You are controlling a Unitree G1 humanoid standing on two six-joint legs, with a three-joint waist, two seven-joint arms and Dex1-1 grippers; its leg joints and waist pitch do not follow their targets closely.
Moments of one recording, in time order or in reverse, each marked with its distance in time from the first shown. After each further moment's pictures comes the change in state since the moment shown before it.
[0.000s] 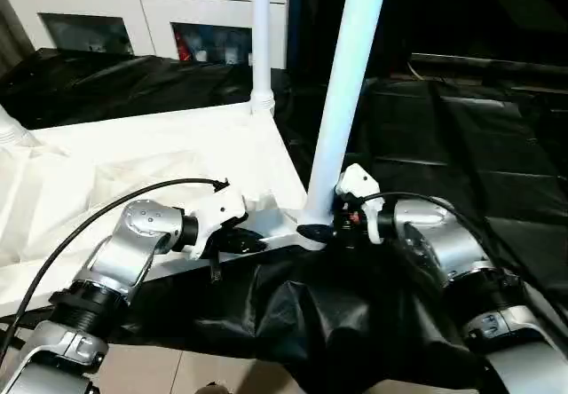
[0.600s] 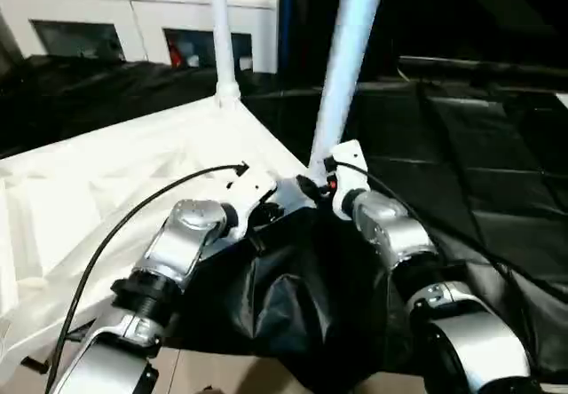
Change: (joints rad) left arm -0.091 -0.209 0.029 0.136 0.096 0.064 0.364; right arm -0.171 0.205 -0.158 0.319 -0.011 -0.038 -0.572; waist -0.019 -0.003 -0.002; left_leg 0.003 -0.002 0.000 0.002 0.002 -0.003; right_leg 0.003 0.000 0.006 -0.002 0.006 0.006
